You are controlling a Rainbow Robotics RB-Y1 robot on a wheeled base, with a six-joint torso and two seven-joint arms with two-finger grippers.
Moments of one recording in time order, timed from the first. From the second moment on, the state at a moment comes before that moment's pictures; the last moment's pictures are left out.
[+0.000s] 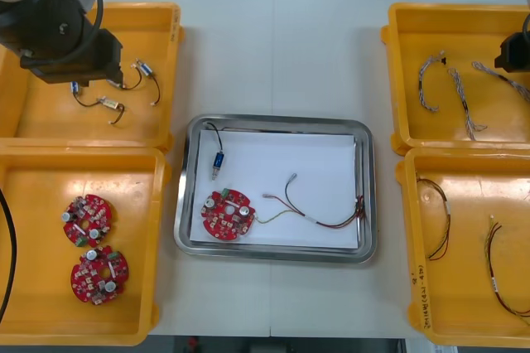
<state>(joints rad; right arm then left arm) -1.10 -0.71 -0.19 -0.44 -0.51 0.98 1.98 -0.81 0.61 0.00 -1.66 0.62 1.91 -1.15</state>
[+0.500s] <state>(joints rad) -1.09 -0.71 -0.19 -0.44 -0.56 0.95 1.98 -0.90 0.61 0.09 -1.42 0.51 1.91 -1.34</state>
